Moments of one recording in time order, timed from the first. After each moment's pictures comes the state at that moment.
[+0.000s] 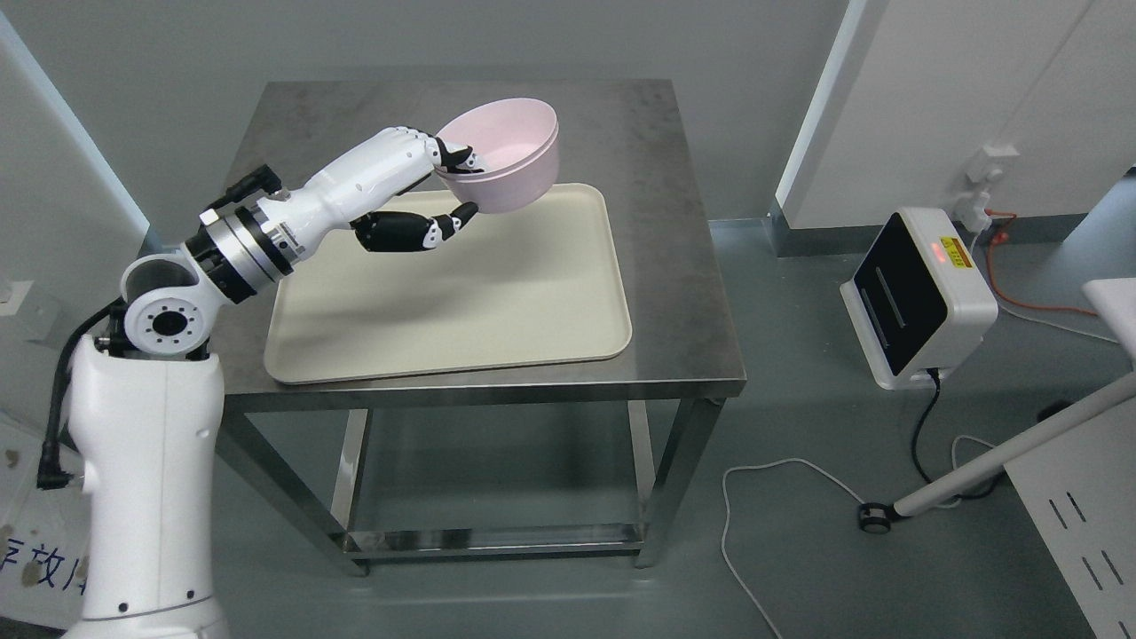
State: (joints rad) left arm -0.74 0.12 0.15 -1.38 -0.49 -0.67 -0.82; right arm 0.05 0.00 0.00 -0.05 0.00 -0.19 0.00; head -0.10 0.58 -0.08
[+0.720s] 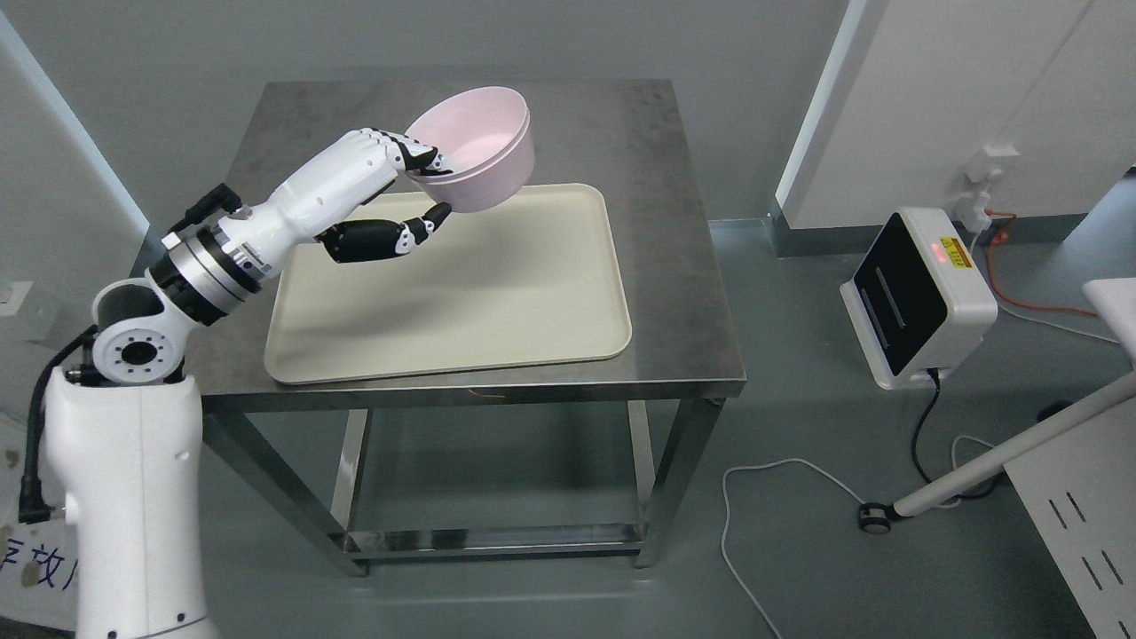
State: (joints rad) left arm -0.69 0.12 0.23 -1.42 -0.46 -0.74 -0.81; right arm 0.05 0.00 0.00 -0.05 0.00 -0.19 0.00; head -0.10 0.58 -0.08
